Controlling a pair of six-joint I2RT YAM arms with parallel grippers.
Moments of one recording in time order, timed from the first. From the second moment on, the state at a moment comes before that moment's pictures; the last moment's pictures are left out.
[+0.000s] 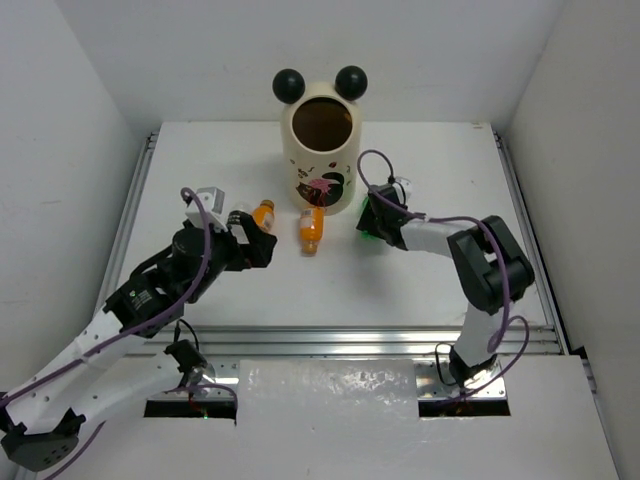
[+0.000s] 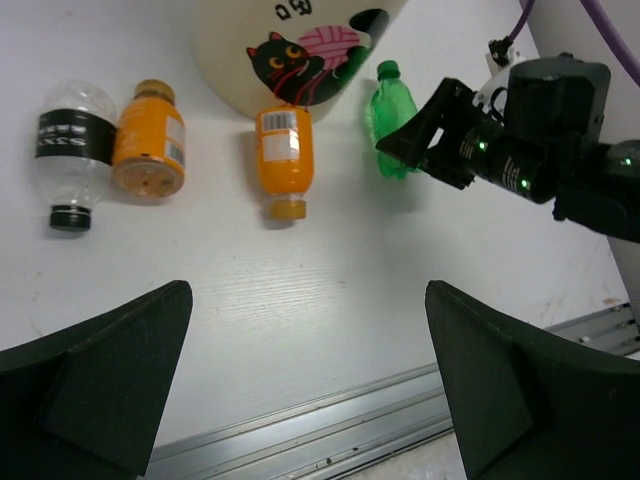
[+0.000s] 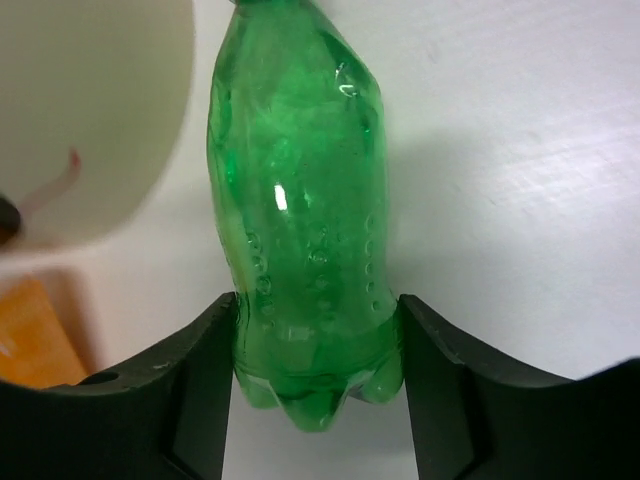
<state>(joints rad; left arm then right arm) -0.73 0.72 0.91 -0.60 -0.39 -0.57 0.45 1.86 0.99 0.06 0.30 0.72</state>
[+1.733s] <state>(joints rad) -0.65 1.51 1.69 -0.32 -0.57 -0.44 0.64 0.60 0.34 -0.17 0.38 0.56</state>
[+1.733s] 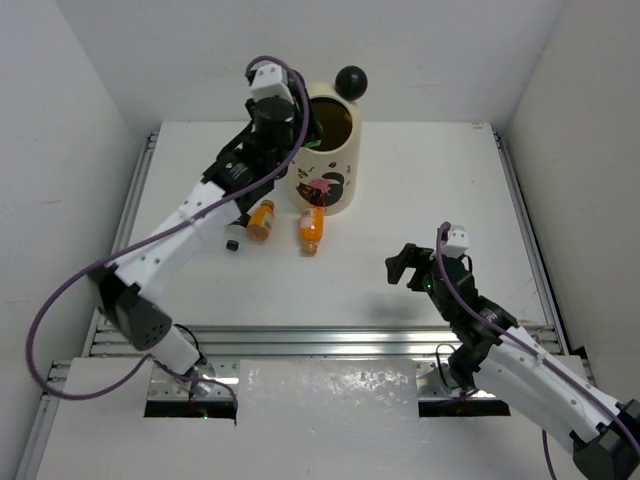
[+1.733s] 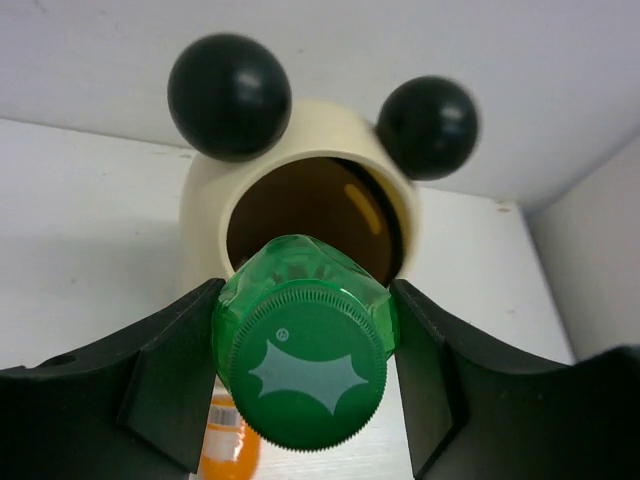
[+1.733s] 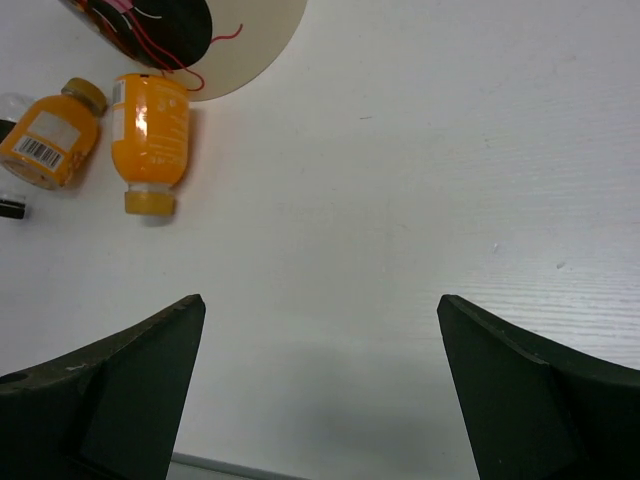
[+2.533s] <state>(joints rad) -0.58 1.51 1.69 -0.40 -0.50 -0.47 0.66 1.34 0.63 0.06 0.10 0.57</state>
